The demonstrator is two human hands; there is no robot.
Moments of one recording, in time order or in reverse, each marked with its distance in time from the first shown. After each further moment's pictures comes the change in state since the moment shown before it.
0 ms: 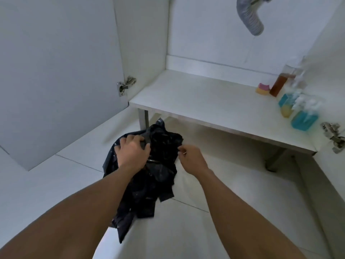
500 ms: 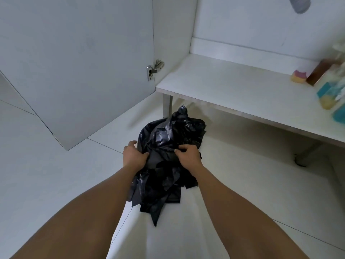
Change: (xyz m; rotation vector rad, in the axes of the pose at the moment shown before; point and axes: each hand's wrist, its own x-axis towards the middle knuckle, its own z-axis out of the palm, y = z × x) left_hand -0.011 -0.116 0.016 -0.415 -0.168 -0.490; right_hand 0.002 -0.048 0.105 0.350 -0.084 0.278
